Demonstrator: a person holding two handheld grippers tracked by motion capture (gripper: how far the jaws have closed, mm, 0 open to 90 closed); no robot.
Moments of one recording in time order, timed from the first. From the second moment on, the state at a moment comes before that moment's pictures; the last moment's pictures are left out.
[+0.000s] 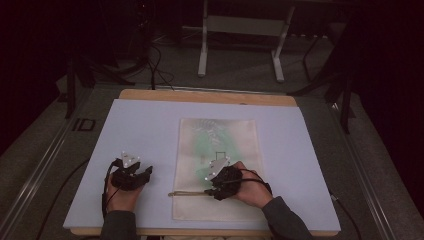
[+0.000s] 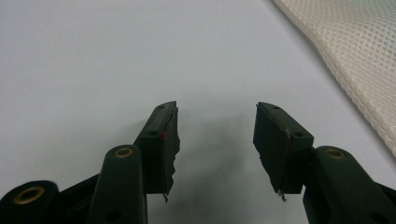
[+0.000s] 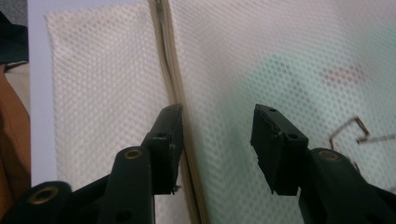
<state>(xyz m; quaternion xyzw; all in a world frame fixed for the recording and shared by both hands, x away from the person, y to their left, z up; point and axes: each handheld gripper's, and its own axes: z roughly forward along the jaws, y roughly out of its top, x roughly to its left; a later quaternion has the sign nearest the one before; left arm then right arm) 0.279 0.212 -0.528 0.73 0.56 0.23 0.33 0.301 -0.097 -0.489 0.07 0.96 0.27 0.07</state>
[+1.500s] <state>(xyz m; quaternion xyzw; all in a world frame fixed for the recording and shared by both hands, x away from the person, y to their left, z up) 0.280 0.216 -0.529 0.73 0.56 0.23 0.32 0.296 -0.006 -0.497 0.00 0.96 0.28 0.04</state>
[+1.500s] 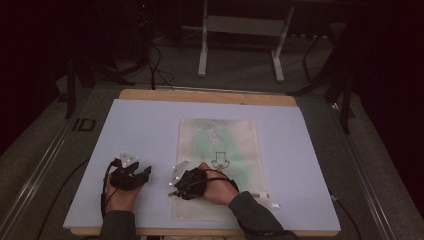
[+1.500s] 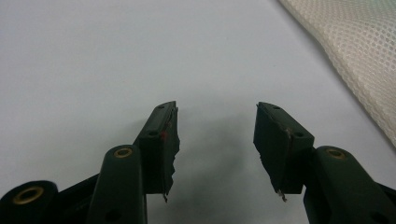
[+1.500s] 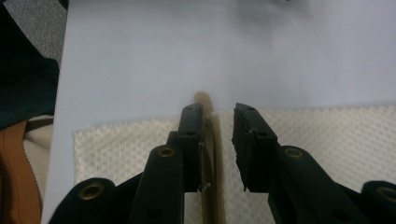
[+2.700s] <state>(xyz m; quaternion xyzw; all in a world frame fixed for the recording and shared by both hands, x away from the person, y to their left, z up) 0.279 0.215 -0.528 0.73 0.56 0.23 0.32 0.295 0.019 -0.500 0.00 0.96 0.28 0.03</state>
